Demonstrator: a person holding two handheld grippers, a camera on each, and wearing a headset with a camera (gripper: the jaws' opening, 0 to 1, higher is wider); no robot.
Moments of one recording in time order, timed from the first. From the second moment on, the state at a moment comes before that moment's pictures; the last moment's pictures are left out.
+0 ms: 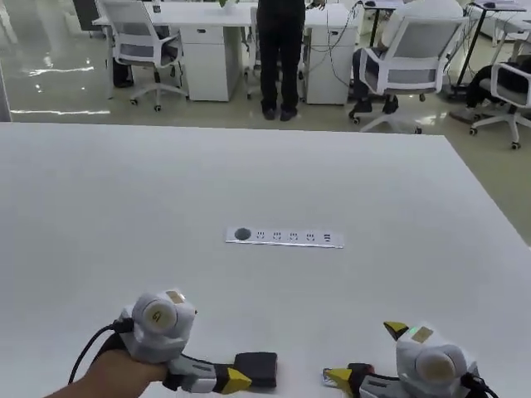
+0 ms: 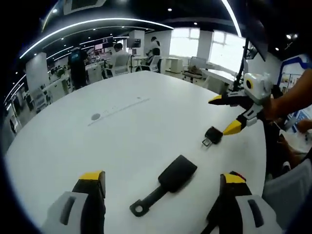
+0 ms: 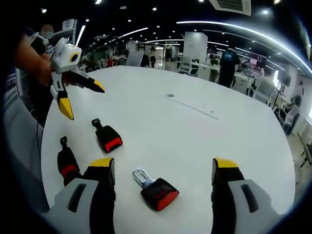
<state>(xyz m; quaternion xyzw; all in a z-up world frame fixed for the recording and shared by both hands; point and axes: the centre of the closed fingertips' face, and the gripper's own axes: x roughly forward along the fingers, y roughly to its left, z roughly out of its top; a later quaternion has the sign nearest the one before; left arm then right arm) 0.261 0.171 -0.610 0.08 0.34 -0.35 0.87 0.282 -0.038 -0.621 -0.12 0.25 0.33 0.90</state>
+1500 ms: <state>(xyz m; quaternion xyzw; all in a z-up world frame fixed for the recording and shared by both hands) 0.179 0.231 -0.548 0.00 0.24 -0.28 0.93 0.191 -0.053 -0.566 -0.07 0.19 0.25 0.95</state>
